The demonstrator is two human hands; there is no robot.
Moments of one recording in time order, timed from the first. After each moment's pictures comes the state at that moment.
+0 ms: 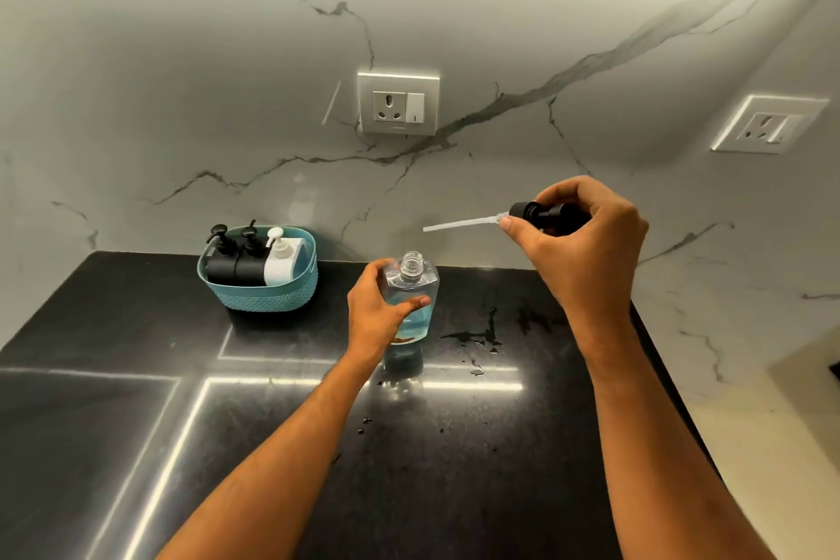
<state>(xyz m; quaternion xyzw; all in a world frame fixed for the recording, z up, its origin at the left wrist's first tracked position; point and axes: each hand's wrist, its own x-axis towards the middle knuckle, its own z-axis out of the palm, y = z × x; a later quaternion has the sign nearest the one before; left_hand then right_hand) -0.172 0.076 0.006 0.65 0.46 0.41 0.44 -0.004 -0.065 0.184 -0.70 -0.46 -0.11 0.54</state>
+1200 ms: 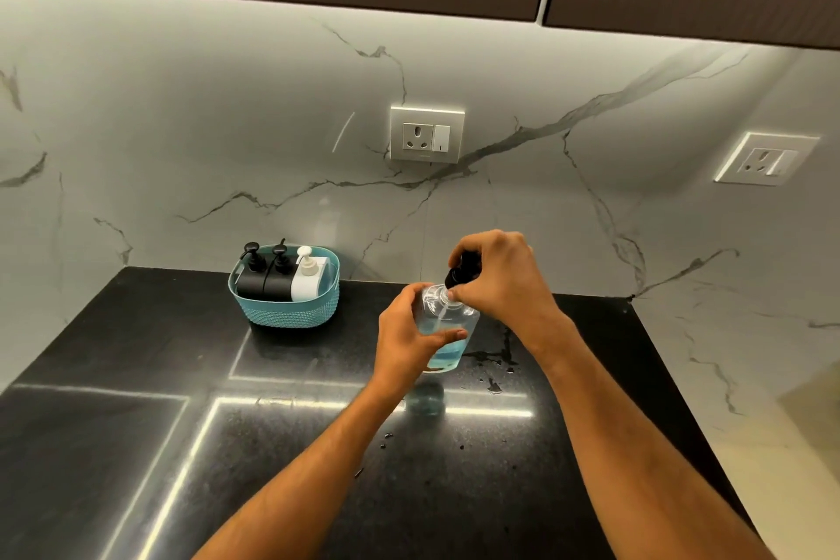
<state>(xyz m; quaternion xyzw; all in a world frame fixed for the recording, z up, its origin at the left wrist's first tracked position) -0.190 0.043 0.032 0.71 0.38 0.41 0.43 -0.056 -0.018 0.165 -0.69 -0.65 0.01 0.31</state>
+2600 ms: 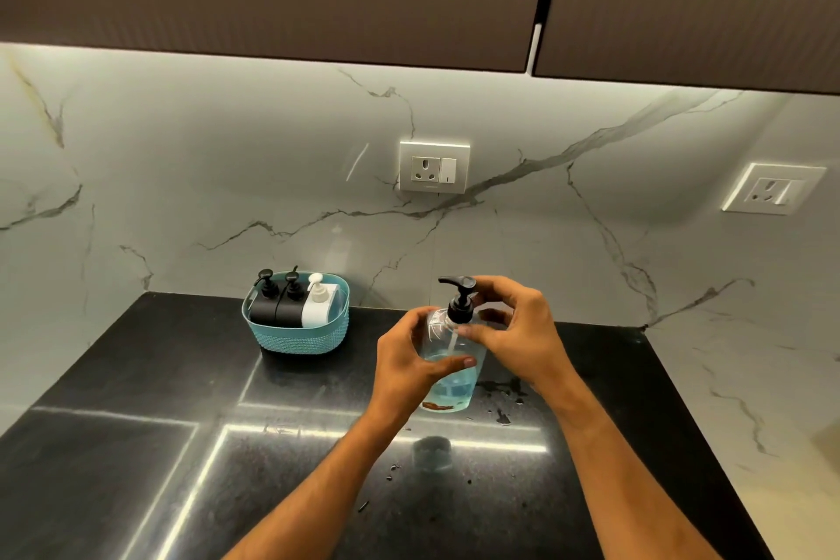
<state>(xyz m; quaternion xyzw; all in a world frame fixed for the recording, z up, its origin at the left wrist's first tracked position) -0.202 0.033 0.055 0.69 0.34 0.44 0.46 -0.044 -0.036 0.129 -0.62 -0.58 0.16 0.50</state>
